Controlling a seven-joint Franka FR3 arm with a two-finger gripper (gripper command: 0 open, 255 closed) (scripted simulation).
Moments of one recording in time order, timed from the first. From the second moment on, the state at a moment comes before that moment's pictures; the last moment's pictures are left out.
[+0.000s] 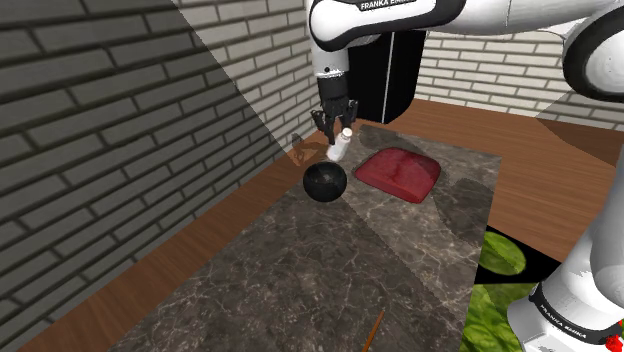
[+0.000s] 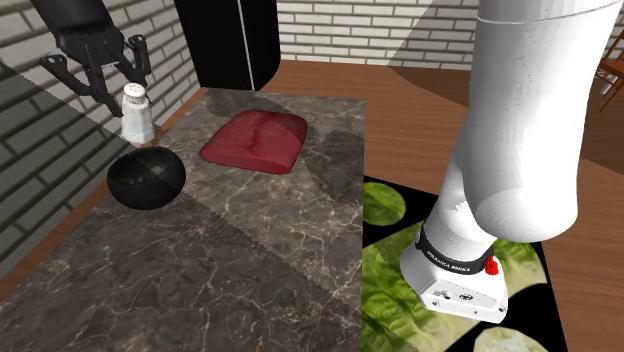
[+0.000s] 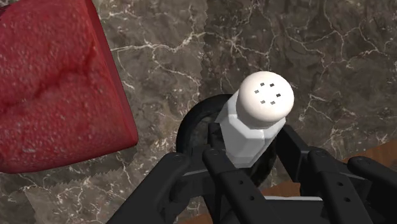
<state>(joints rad) 0.07 0.27 0.12 -1.45 0.07 1.52 0.34</state>
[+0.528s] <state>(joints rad) 0.08 0.56 0.11 -1.05 0.04 1.41 0.35</state>
